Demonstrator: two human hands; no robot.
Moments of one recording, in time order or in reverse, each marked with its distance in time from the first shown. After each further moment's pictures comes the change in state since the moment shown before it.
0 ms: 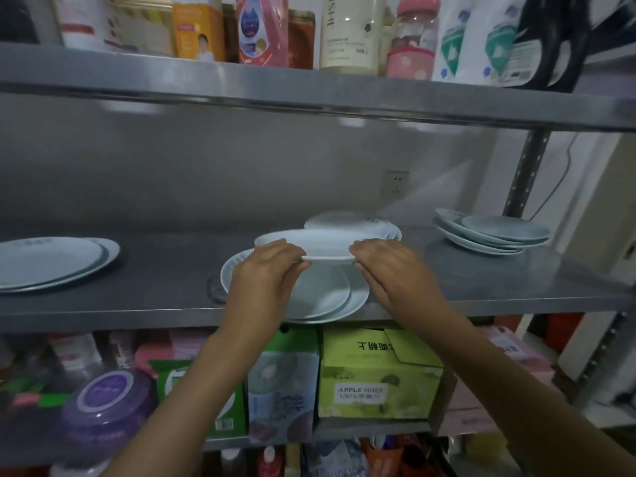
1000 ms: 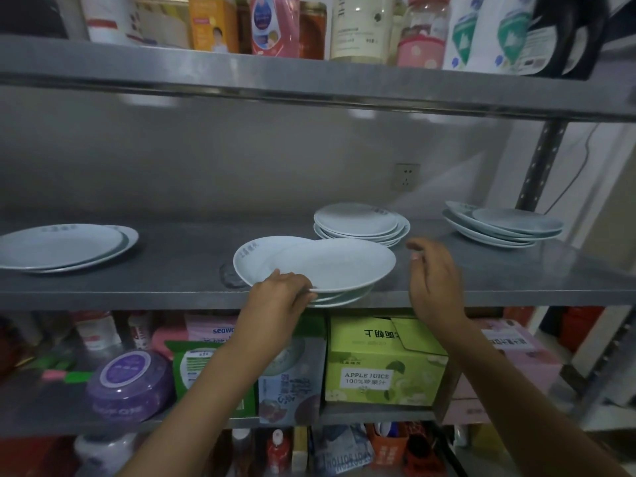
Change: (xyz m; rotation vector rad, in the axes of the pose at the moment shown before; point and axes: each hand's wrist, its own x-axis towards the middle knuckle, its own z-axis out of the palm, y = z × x) left_hand -0.041 0.002 -0.004 0.049 -0.379 -0.177; right_hand -0.047 0.026 0.031 0.225 0.214 0.585
